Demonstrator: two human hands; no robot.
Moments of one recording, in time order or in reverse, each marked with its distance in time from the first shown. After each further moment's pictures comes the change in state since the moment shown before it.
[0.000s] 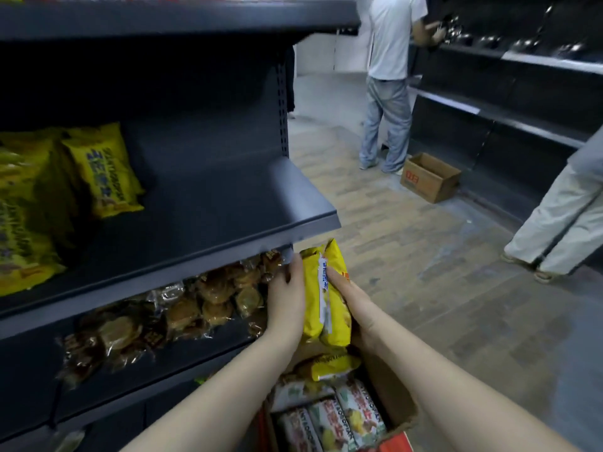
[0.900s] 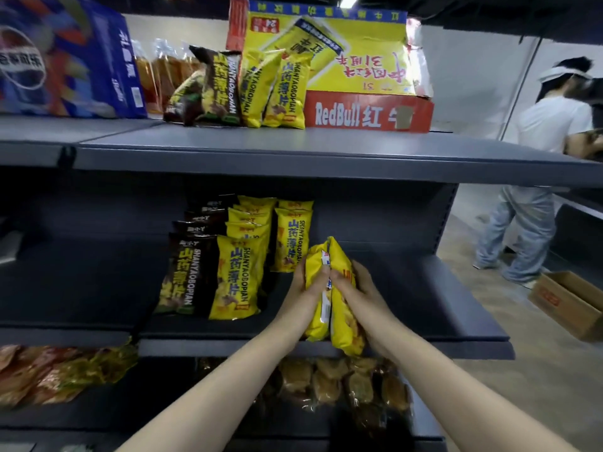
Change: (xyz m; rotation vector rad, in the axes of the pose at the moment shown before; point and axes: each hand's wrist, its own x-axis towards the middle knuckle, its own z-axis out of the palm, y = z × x) left_hand 0.053 0.105 -0.246 -0.125 0.016 0.198; right_hand 0.059 -0.063 0.281 -0.522 -0.201 -0.420
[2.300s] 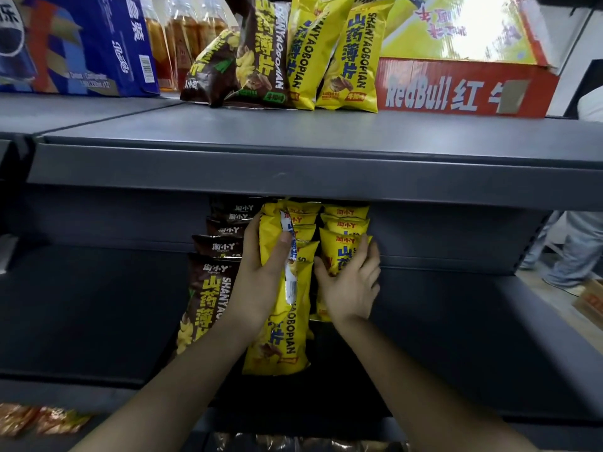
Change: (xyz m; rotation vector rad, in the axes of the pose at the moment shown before) left_hand 0.083 0.030 -0.138 0.065 0.261 0.171; right_hand 0.177 0.056 0.134 -0.745 0.563 -0.203
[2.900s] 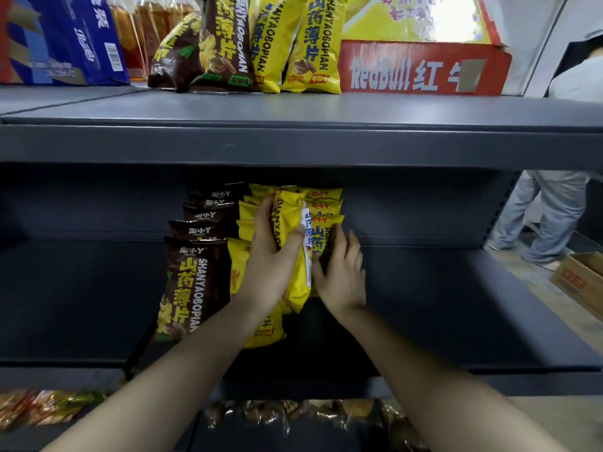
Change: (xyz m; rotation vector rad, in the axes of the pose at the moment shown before) left_hand -0.008 -0.011 0.044 0.112 -0.034 0.115; right_hand -0.011 0.031 -0.037 -0.038 -0.178 -0.136
